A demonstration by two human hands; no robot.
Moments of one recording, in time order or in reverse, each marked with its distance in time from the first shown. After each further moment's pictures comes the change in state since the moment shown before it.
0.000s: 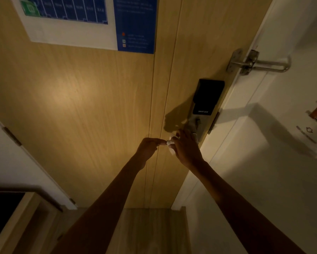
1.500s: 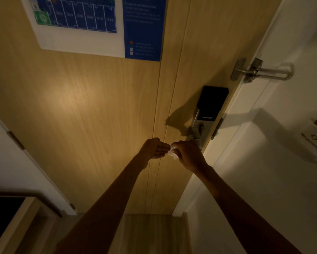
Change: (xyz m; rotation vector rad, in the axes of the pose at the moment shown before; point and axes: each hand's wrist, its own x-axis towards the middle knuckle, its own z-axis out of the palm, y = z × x) left_hand -0.001 0.025 -0.002 -0.203 0.014 -0.279; right_hand 0.004 -0.002 -0.014 0.330 -0.105 -0.022
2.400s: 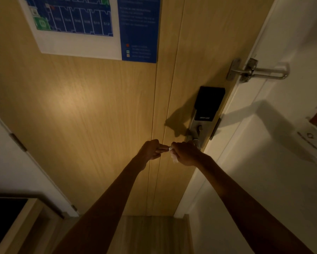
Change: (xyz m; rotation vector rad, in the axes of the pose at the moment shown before) left_hand -0.020 0.010 0.008 0.031 0.048 -0.011; right_hand 0.017 0.008 -0.009 -0.251 -0.340 -0.067
